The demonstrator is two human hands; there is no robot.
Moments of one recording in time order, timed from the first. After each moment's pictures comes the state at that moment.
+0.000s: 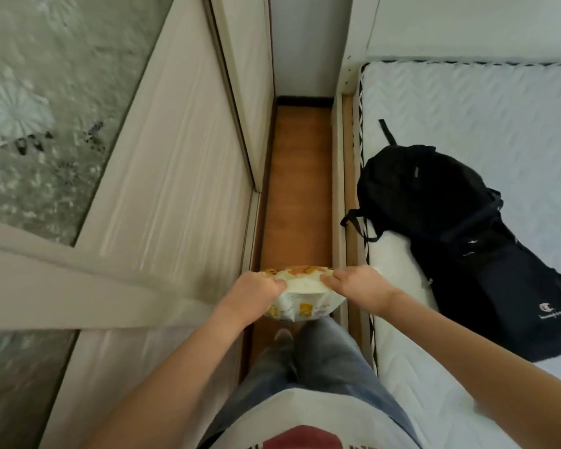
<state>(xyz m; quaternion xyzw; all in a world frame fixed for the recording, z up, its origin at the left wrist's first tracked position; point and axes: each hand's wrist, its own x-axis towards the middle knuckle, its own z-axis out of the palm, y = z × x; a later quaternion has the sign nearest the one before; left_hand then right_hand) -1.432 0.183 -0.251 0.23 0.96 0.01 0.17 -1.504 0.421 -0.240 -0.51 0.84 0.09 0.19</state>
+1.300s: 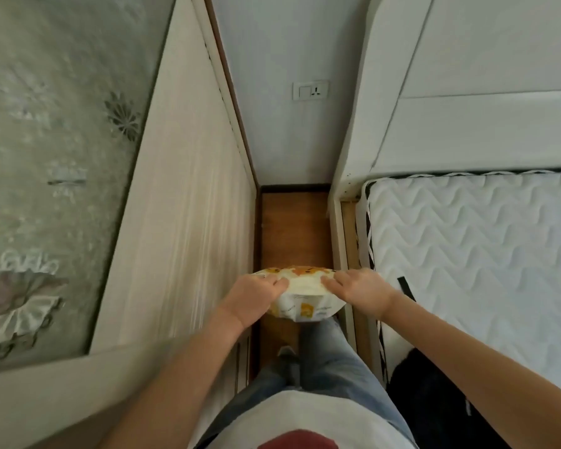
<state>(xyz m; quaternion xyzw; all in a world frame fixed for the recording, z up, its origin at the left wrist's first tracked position) -2.164 0.050 -0.260 0.29 0.95 0.03 0.12 -2.219 0.306 -0.267 -0.47 0.87 0.04 0.12</state>
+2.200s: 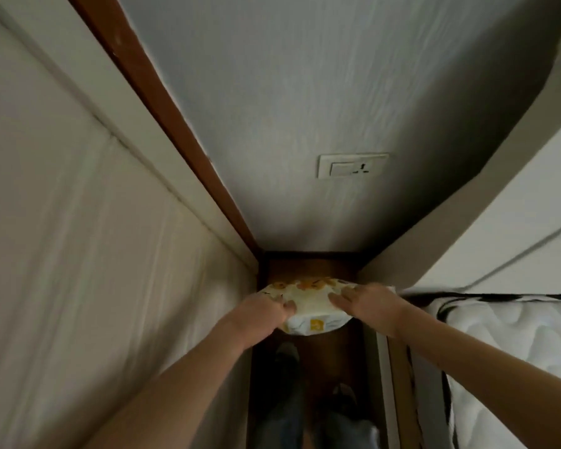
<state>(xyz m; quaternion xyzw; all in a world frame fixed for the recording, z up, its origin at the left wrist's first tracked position) -2.586 -0.022 -0.478 0.28 0.92 -0.02 0.26 -2.648 0.215 -0.476 -0.49 0.81 0.16 0.27</state>
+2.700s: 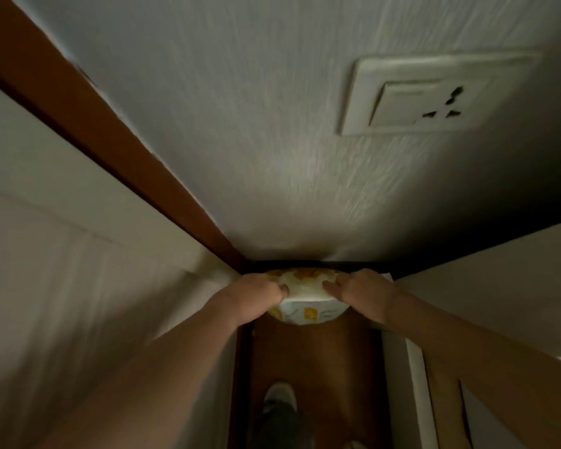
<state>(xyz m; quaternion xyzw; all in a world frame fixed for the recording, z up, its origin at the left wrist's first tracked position) -2.717 -0.046 -0.684 0.27 0.91 -0.08 0.31 -2.760 0.178 -0.685 -0.47 0.83 0.14 0.26</state>
